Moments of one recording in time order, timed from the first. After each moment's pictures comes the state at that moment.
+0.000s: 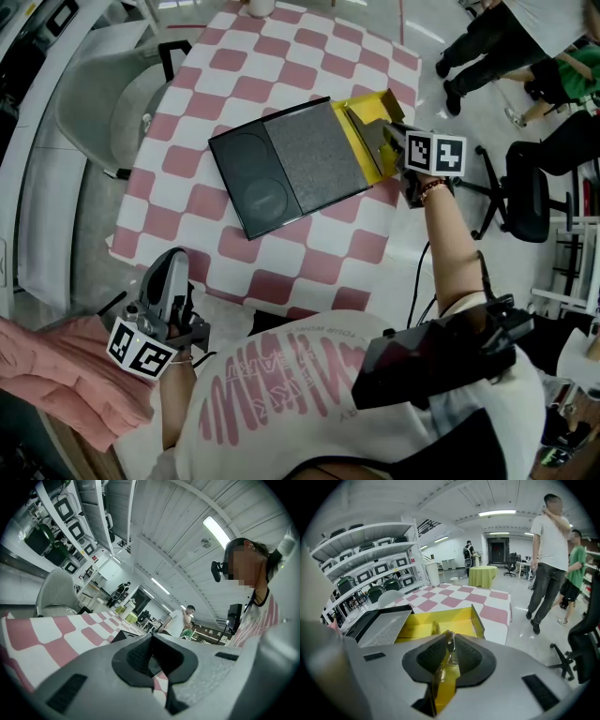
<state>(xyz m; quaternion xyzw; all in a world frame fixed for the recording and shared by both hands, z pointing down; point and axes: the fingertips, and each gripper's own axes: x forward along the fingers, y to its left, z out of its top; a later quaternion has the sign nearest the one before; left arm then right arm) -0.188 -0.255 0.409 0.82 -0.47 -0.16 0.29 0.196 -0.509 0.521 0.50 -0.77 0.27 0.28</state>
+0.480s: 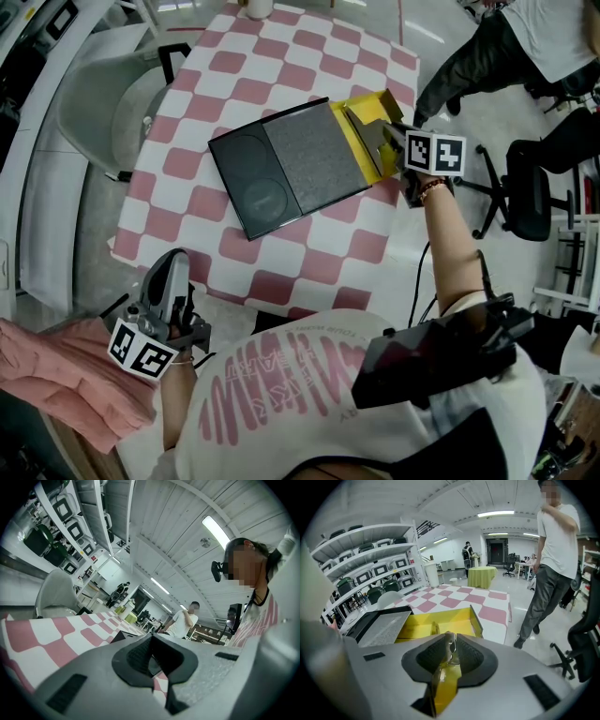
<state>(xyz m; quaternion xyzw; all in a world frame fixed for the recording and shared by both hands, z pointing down) -0.188 -0.254 0.407 0.82 -0.47 -0.16 0.29 0.199 -0.509 0.519 0.51 -0.77 0.27 0.28</state>
